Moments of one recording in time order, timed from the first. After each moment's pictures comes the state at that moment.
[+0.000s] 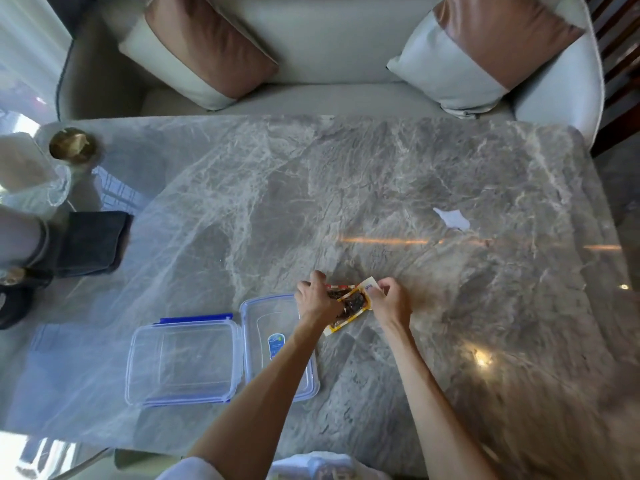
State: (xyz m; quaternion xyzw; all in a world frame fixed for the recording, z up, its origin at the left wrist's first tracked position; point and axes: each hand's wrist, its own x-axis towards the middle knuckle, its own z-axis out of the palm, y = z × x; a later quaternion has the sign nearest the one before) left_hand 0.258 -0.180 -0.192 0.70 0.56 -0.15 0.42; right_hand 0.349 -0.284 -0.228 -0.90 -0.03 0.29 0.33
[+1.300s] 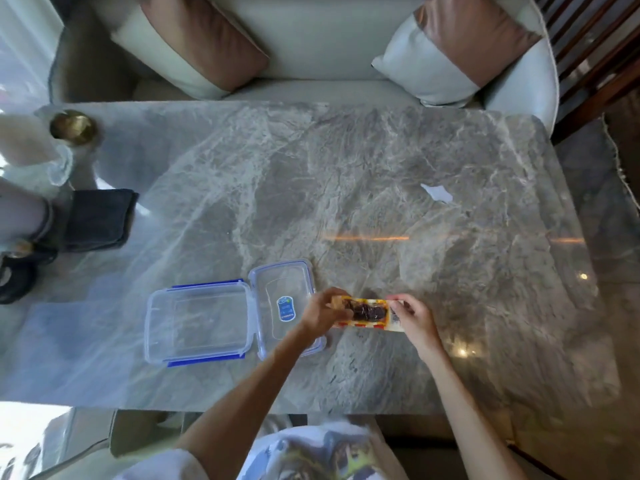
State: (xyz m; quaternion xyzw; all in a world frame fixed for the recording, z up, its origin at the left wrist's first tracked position) left_hand 0.164 -0.228 -0.179 0.60 0.40 -0.09 0.69; right_hand 0.289 -0.395 -0.201 -0.80 -0.05 0.35 0.49
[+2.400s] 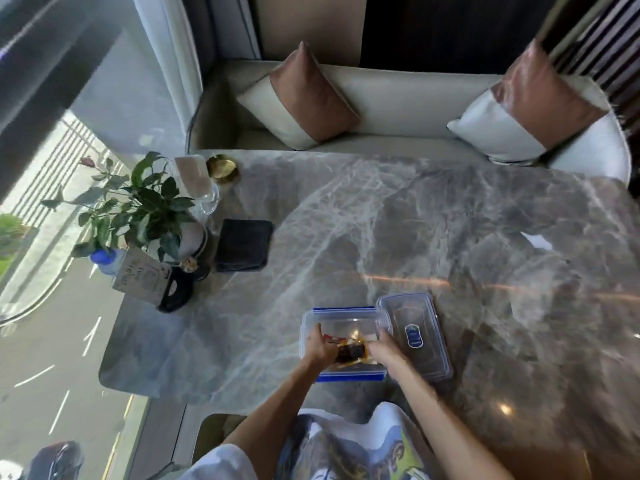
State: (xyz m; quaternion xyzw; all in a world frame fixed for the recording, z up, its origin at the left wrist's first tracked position) left_hand -0.062 -0.051 -0.145 0.58 0.56 -0.10 0.58; right_hand 0.049 -0.142 -0.147 -0.82 -0.03 0.51 0.24
